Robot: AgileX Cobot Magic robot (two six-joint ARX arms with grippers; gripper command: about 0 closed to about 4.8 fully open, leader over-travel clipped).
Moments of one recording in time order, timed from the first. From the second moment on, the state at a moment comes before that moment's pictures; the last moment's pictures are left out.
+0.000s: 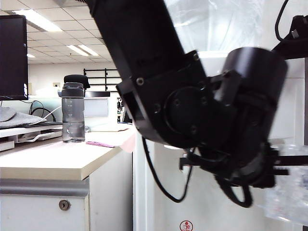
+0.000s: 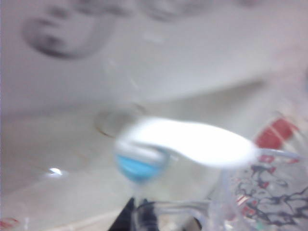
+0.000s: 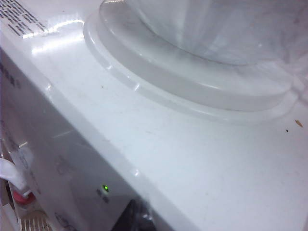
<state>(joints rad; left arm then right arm) -1.15 2.27 1.18 0.69 -0.61 -0.34 0.05 0.99 0.54 0.21 -0.48 -0.40</state>
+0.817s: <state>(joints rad) -1.18 2.23 1.18 0.69 -0.63 -0.34 0.03 0.97 0.57 0.27 -0.39 -0.39</state>
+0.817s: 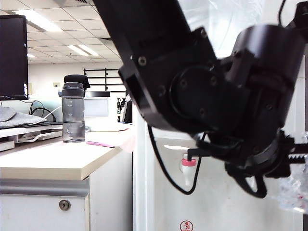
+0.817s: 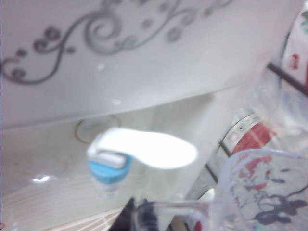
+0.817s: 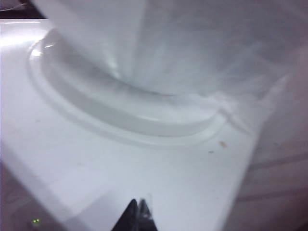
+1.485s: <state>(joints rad) -1.22 2.16 1.17 0.69 -0.67 -0.34 0.02 0.90 0.62 0.27 -0.36 -0.37</state>
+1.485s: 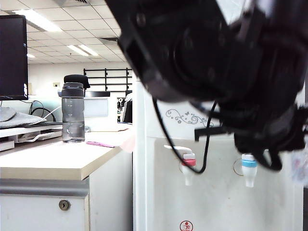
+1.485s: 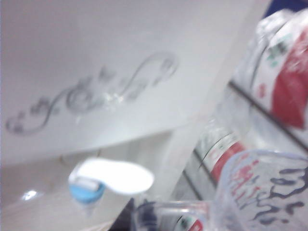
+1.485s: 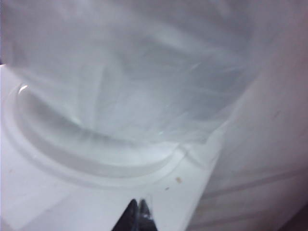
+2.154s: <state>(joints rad) -1.24 2.06 1.17 0.69 -0.72 -0.34 0.01 0.74 0.62 0.27 -0.25 -0.35</state>
